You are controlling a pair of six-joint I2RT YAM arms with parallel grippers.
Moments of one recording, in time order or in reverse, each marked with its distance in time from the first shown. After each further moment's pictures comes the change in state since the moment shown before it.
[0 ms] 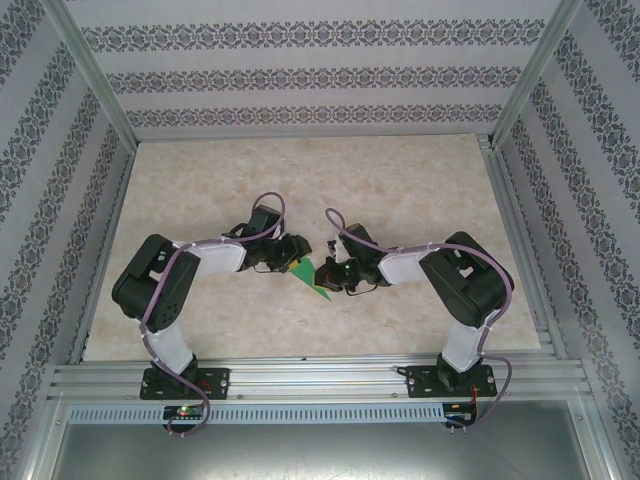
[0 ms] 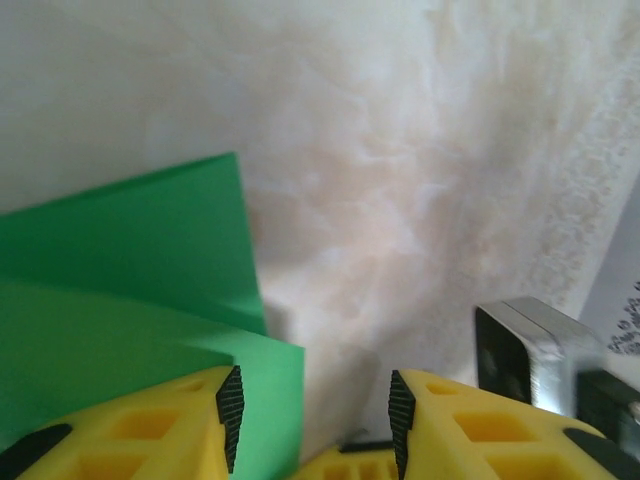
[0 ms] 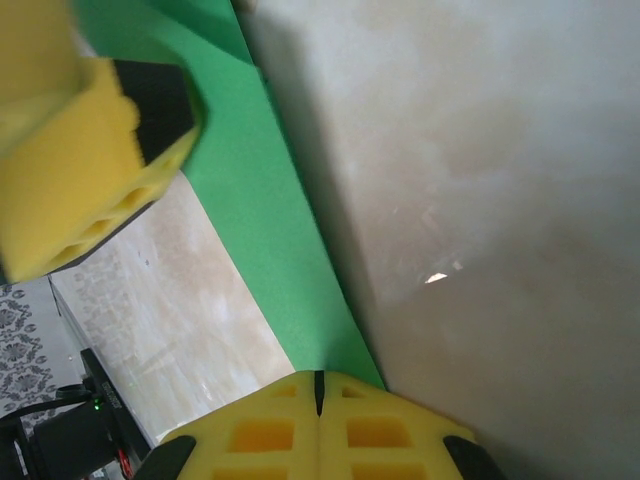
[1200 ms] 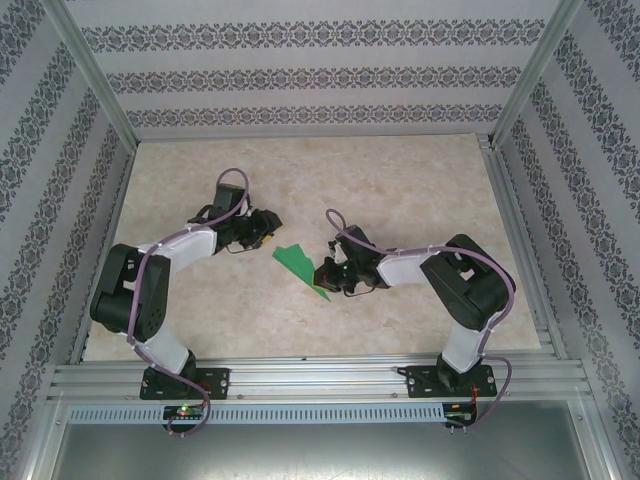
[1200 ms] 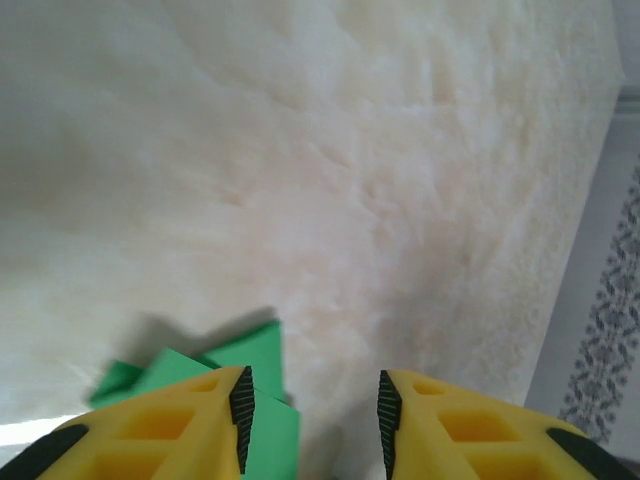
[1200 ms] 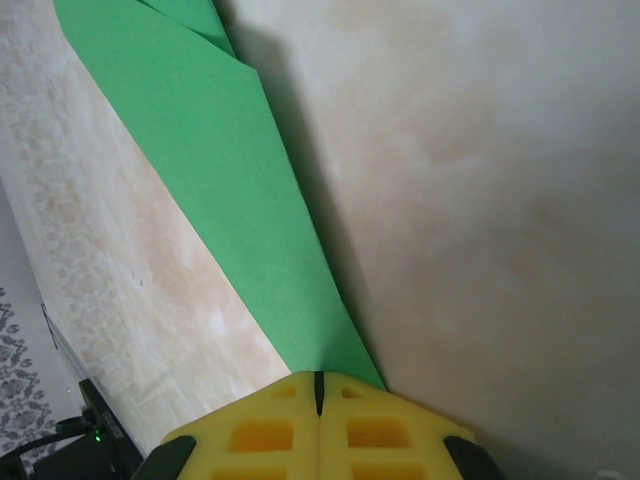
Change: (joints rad) left arm 0.181 -0.124 0.068 -0.132 0.021 0.100; right arm 0.036 -0.022 -0.009 0.005 0.078 0.100
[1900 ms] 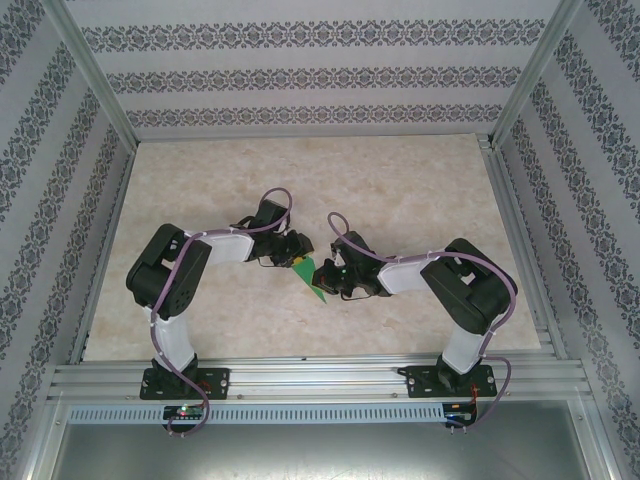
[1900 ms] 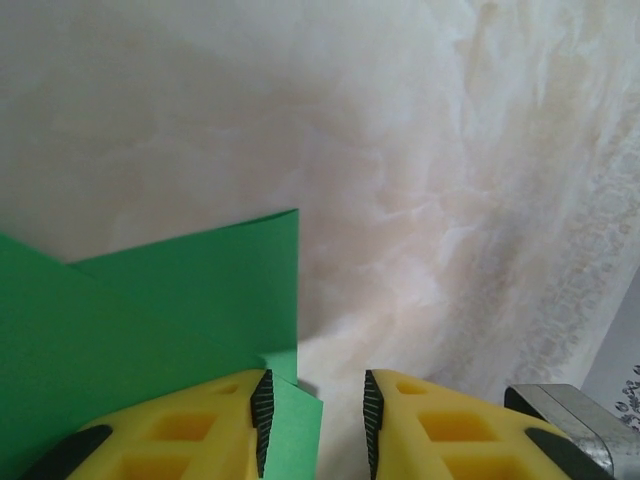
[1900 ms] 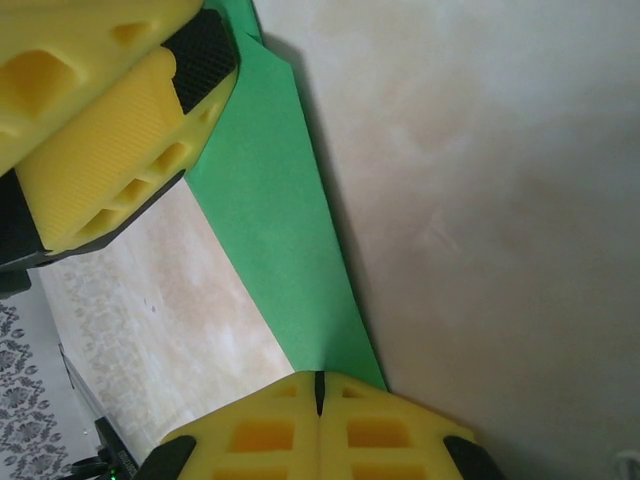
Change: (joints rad) left arm -0.176 0.226 0.047 0.061 0.000 -0.046; right arm 0.038 -0.022 -0.051 0.100 0.085 0.100
